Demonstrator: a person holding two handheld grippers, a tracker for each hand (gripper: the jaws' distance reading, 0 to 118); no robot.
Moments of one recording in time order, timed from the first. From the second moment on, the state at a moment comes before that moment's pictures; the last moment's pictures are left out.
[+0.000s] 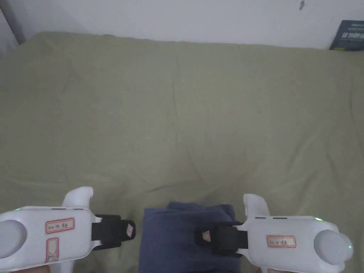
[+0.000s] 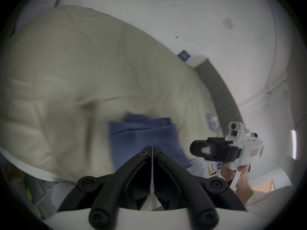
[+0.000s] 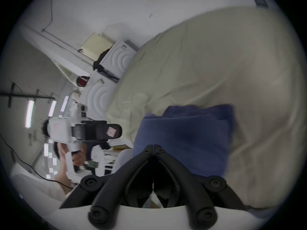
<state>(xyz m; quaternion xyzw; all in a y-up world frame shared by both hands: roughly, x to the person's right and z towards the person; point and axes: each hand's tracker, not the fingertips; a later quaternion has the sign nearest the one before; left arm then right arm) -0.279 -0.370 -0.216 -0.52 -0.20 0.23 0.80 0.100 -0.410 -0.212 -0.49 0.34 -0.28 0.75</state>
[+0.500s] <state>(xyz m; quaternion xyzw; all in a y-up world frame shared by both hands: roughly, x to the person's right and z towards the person) -0.285 -0.435 -0.242 -0.52 -0.34 0.31 0.72 0.135 -0.481 -0.226 -0.53 0.33 -0.42 0.66</state>
